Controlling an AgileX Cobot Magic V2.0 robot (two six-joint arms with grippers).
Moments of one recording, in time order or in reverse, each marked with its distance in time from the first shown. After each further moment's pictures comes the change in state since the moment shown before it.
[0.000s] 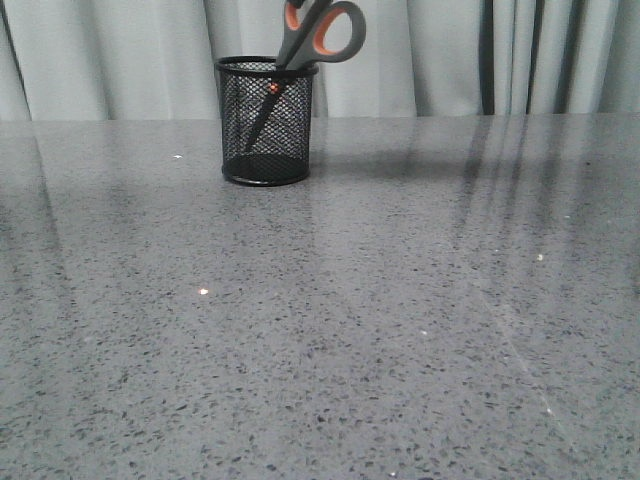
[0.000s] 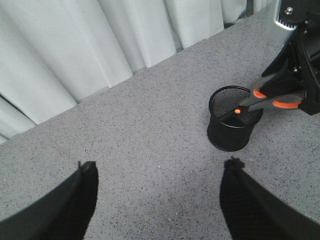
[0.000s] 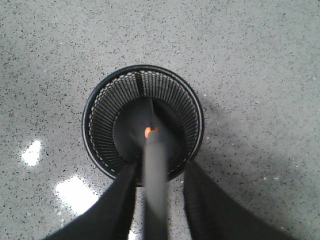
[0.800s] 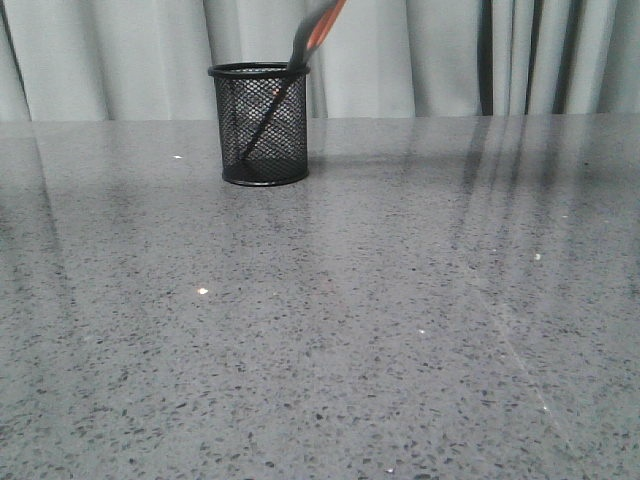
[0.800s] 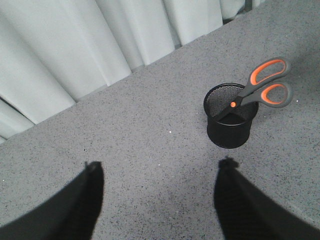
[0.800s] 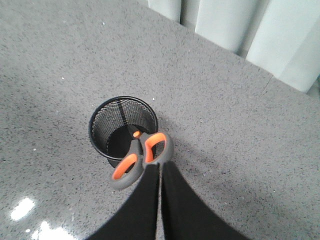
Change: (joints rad) left arm 0.000 0.016 0.000 -0.002 0.000 0.016; right arm -0.069 -0.239 -0.036 -0.002 0.060 0.042
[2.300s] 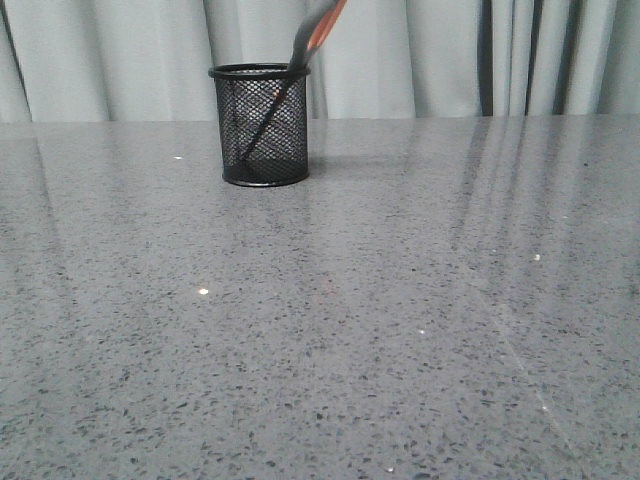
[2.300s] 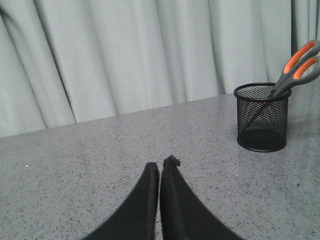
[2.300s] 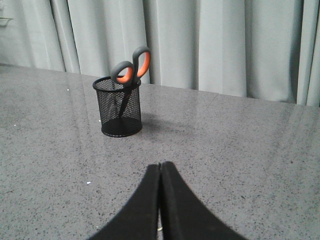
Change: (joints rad) left arm 0.000 -1.116 1.608 -0.222 -1.077 0.140; right arm 0.000 -1.478 1.949 0.051 -1.136 0.010
